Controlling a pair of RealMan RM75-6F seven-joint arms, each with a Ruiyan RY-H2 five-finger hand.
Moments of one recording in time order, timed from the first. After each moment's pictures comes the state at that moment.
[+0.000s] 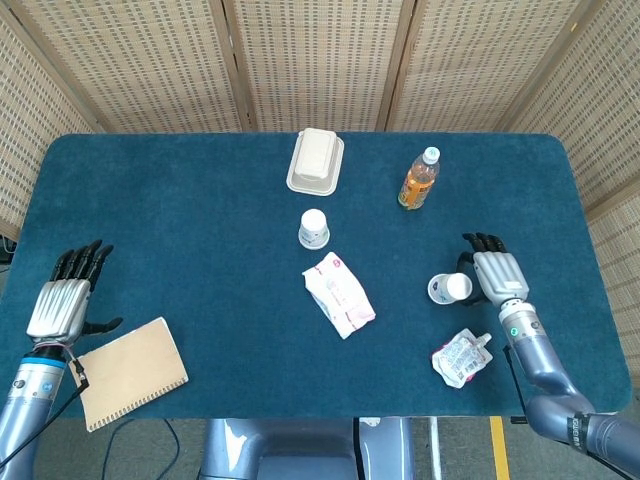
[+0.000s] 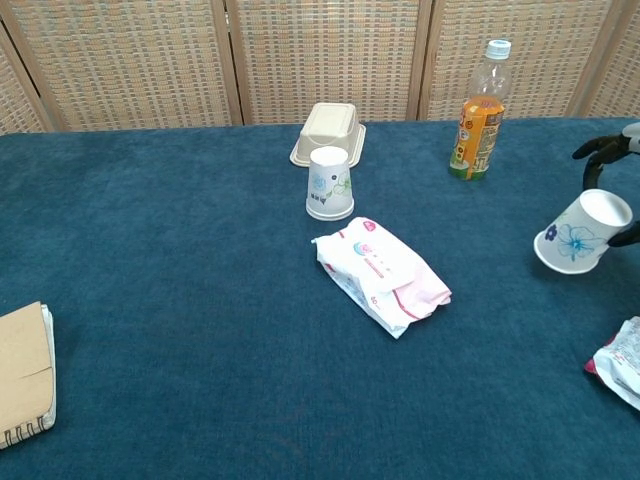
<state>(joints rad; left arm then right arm) -0.38 -1.15 -0.02 -1.79 1.18 1.35 0.25 0.57 -1.32 0.20 -1.41 -1.07 0.89 -0.13</state>
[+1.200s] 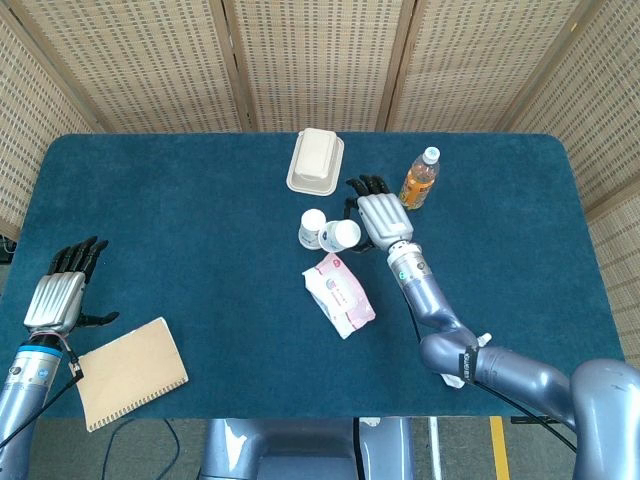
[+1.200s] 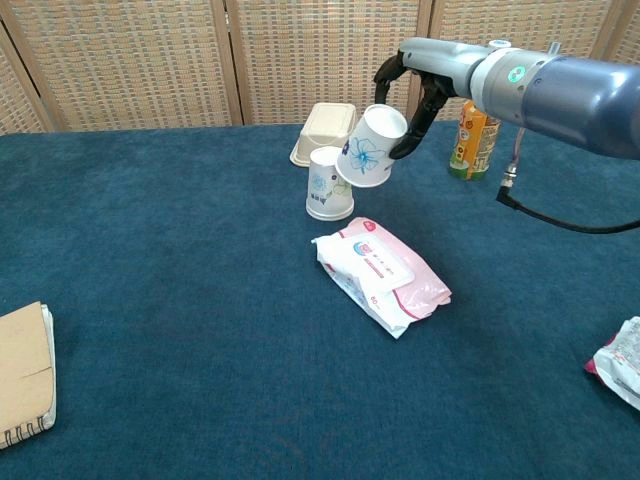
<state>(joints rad) -0.38 -1.15 -0.09 -1.71 1.14 1.21 0.17 0.99 -1.62 0.40 -1.21 -0.91 0.82 -0.25</state>
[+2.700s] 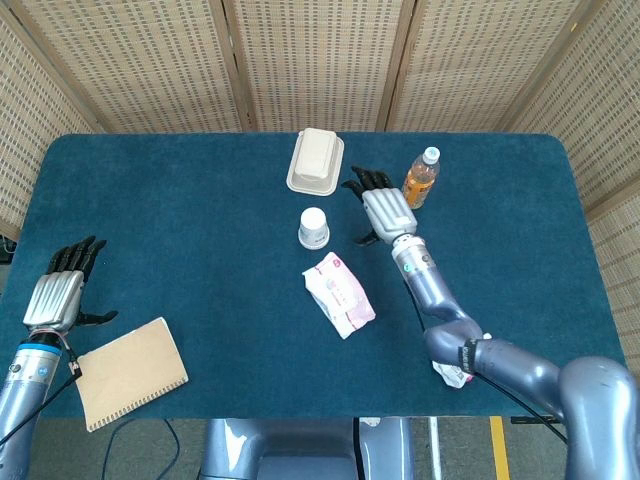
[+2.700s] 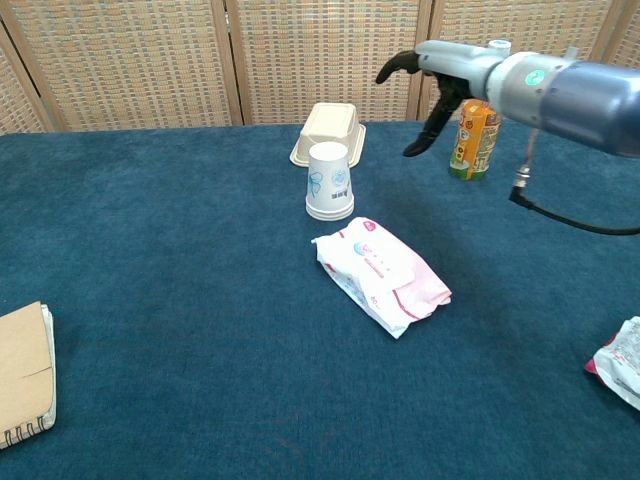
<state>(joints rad) -0.36 -1.16 -0.12 -1.69 1.13 1.19 0.18 0.97 -1.61 0.35 -1.12 -1.01 0.80 -0.08</state>
